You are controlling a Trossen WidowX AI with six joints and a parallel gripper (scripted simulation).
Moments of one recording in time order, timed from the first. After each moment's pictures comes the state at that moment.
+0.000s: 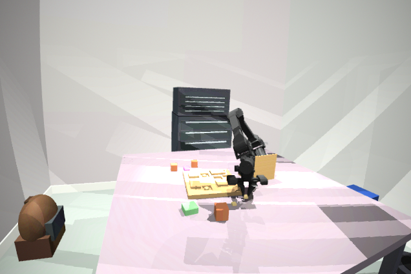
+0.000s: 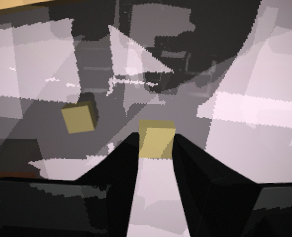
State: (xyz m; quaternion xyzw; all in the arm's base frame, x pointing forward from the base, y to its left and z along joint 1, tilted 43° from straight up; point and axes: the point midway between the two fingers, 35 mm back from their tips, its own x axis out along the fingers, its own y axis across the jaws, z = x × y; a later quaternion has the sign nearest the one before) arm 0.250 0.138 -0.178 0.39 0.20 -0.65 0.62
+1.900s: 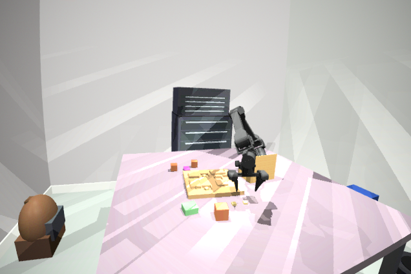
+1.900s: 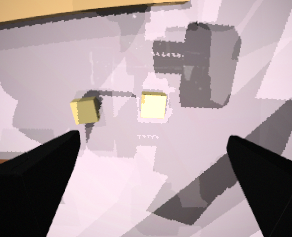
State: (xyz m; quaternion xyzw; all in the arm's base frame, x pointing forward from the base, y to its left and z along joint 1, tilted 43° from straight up) arm 0.245 0.151 -0.158 0.38 0.20 -0.65 0.63
